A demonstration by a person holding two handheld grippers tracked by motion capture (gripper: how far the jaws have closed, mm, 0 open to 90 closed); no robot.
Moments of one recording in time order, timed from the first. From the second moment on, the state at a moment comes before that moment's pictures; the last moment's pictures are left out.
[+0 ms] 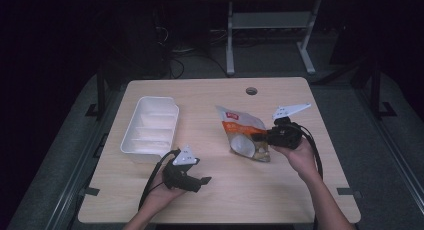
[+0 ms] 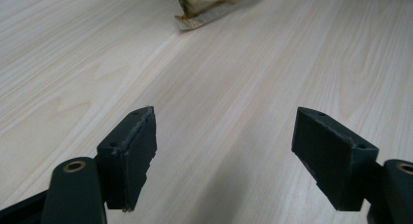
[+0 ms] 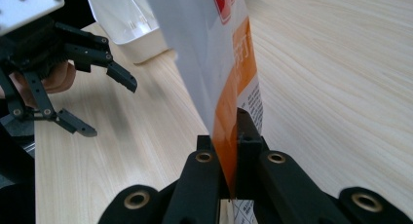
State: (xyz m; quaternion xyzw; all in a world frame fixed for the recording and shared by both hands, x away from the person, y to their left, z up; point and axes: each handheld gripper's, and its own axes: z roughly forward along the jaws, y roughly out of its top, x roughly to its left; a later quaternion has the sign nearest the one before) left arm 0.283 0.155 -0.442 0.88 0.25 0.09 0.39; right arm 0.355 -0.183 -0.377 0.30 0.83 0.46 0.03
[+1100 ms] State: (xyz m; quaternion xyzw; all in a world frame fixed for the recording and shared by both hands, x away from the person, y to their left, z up) left arm 0.277 0.170 -0.441 0.87 0.24 0.09 0.41; right arm 0.393 -0.130 -0.316 0.26 0.84 0.47 0.04
